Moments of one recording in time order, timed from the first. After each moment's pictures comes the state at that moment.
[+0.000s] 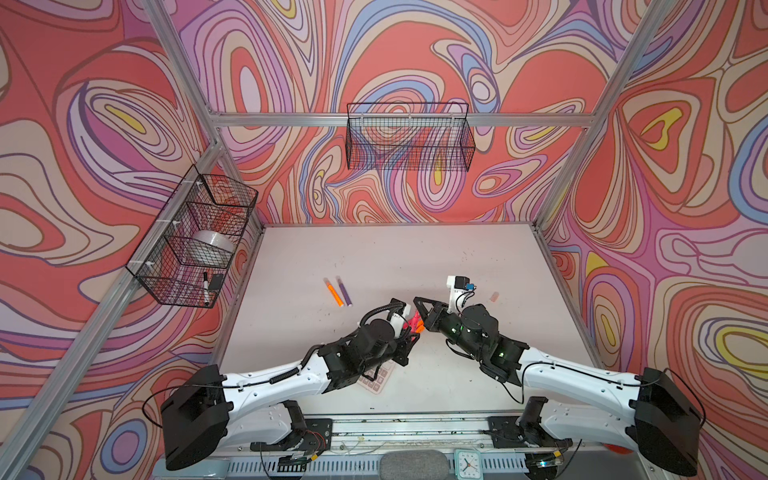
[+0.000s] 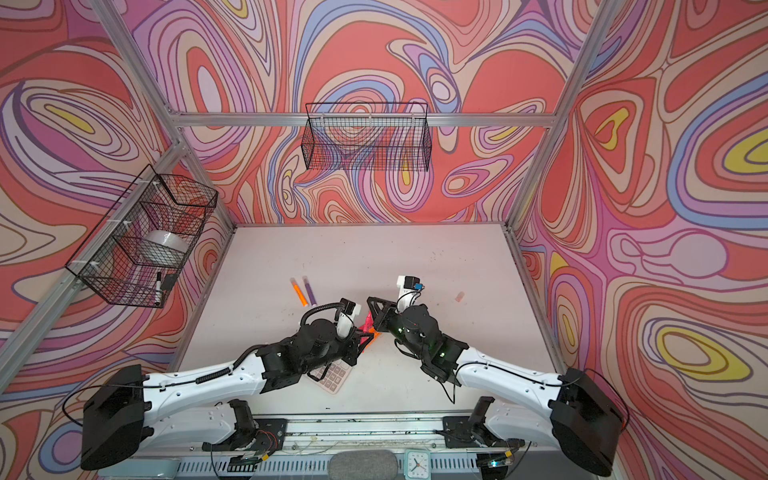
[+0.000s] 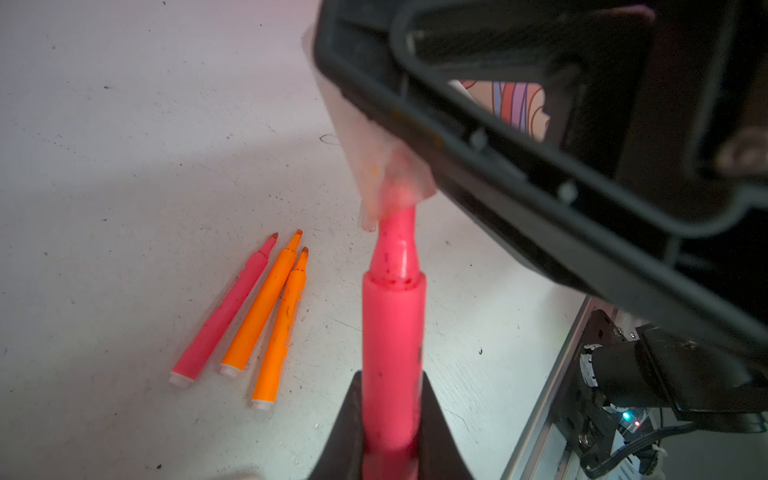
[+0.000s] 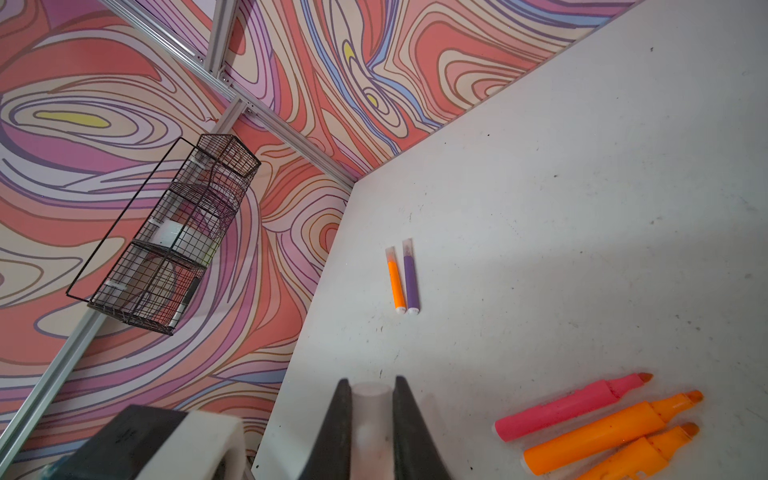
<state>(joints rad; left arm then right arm) -1.02 1.19 0.61 0.10 -0.09 -0.55 0.89 1.14 0.57 0.40 0.19 0.90</state>
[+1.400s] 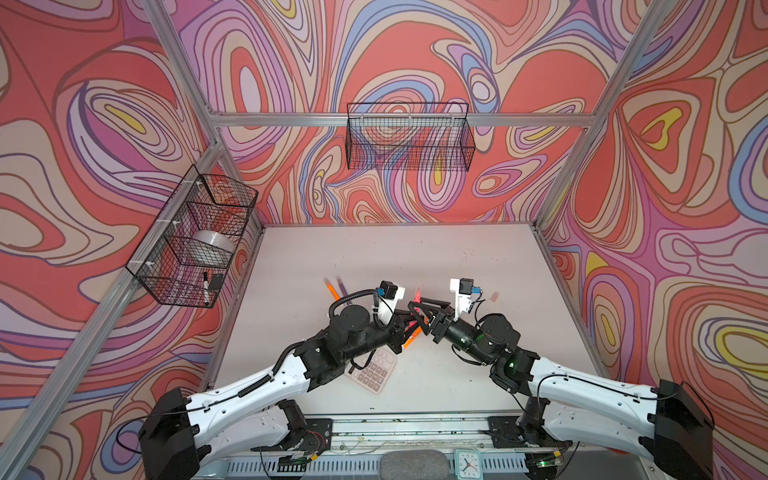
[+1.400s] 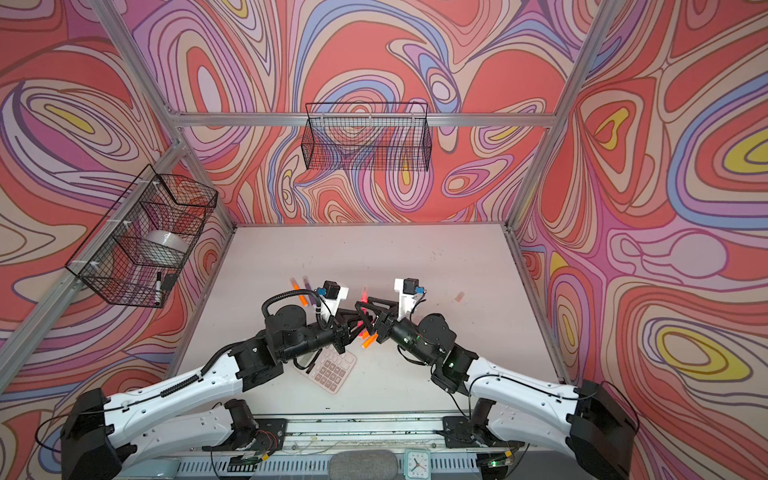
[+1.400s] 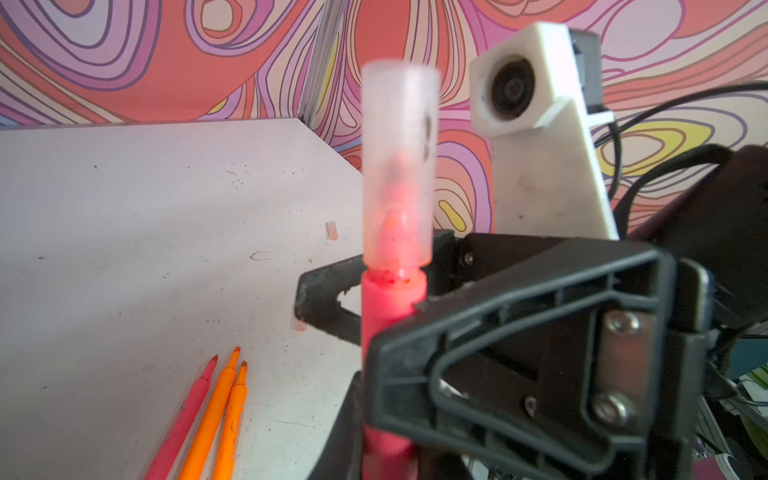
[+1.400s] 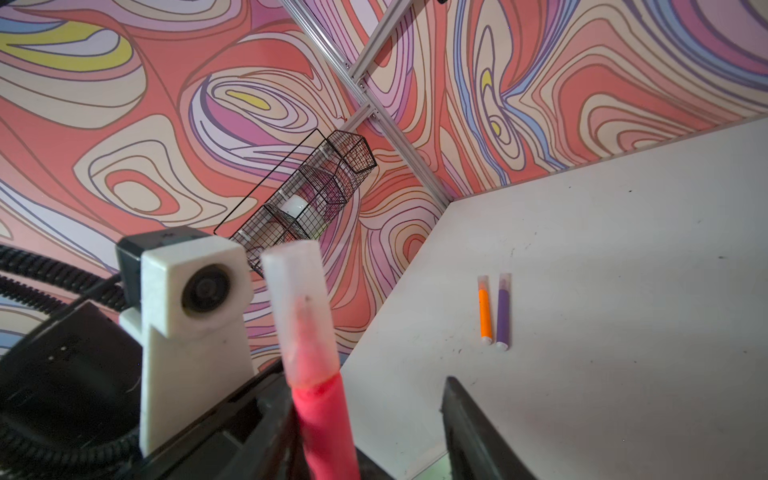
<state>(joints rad) -0.94 1.02 0.66 0.19 0.12 -0.43 0.93 0.99 0.48 0.58 0.04 0.72</state>
